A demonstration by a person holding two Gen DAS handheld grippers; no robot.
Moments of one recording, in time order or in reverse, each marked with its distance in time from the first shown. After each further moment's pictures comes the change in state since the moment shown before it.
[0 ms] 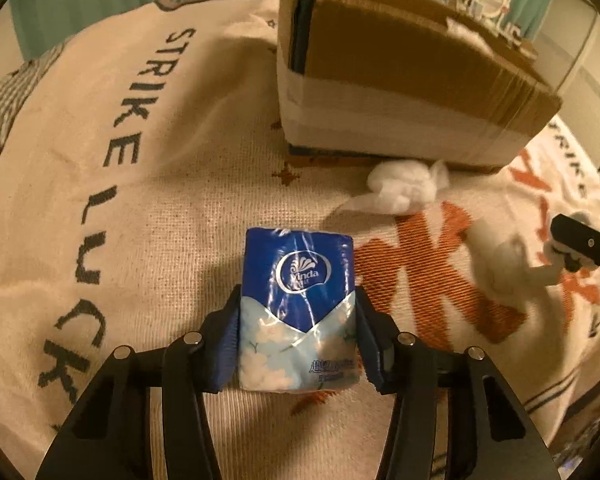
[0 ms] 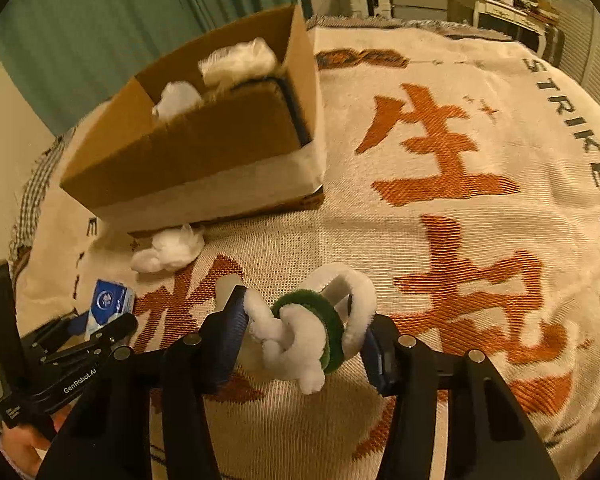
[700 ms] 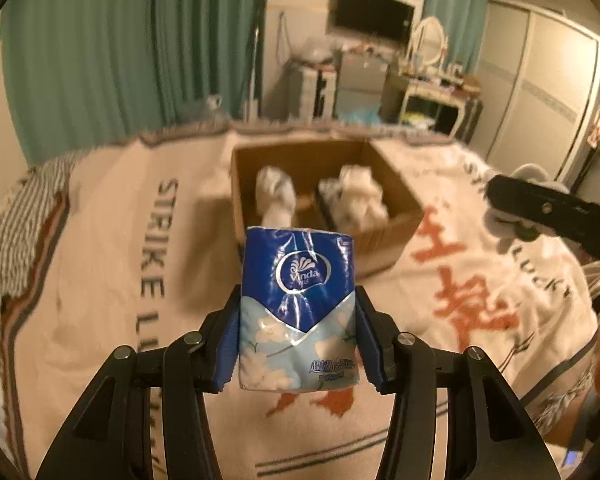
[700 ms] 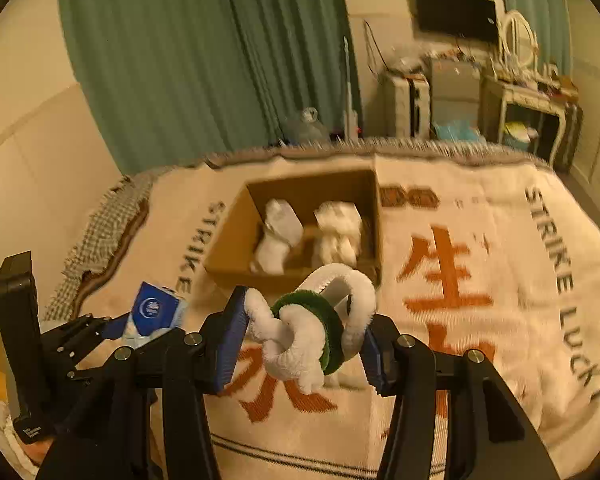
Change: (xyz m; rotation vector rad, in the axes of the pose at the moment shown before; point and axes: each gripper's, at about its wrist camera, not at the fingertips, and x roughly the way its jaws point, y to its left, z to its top) left arm -0.140 -0.047 0.045 0.157 -0.297 -0.065; right arm -0.152 0.072 0.031 -0.159 -0.278 0.094
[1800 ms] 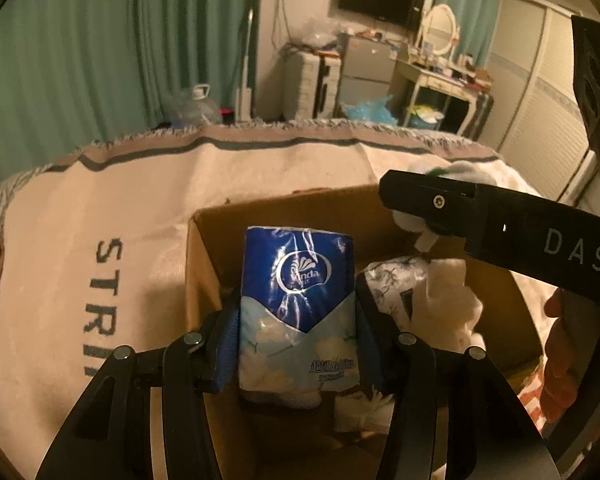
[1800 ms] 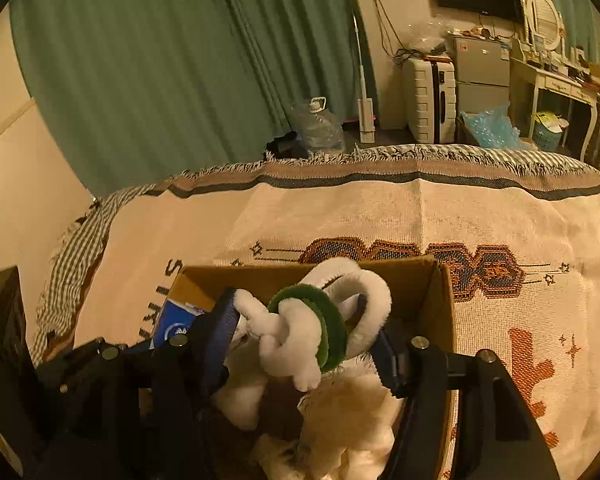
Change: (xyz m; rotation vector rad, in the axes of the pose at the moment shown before) left arm 0.179 0.022 0.098 -0.018 0.059 -0.020; right arm 0.226 -0.043 0.113 0.047 0.060 0.062
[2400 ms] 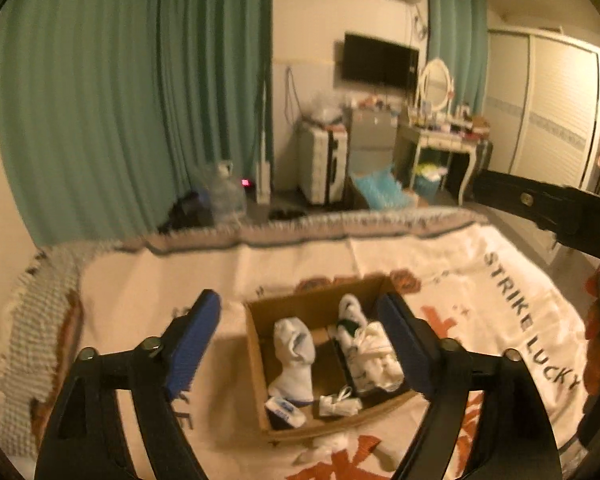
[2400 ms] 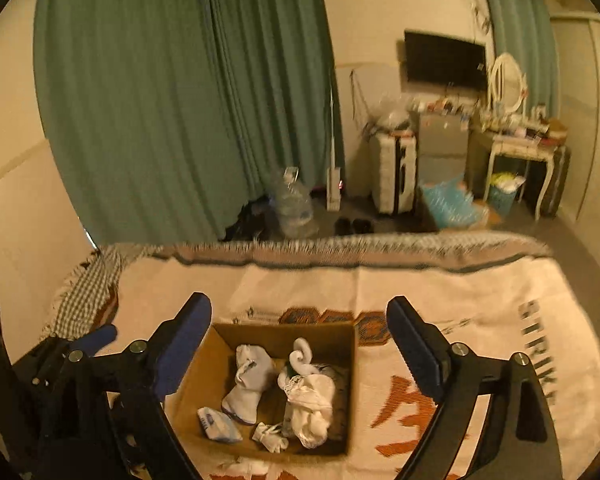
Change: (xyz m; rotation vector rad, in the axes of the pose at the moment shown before) left arm -0.190 -0.032 0.033 0.041 -0.255 0.090; right arm -0.198 0.041 0.037 -0.048 -0.238 -0.143
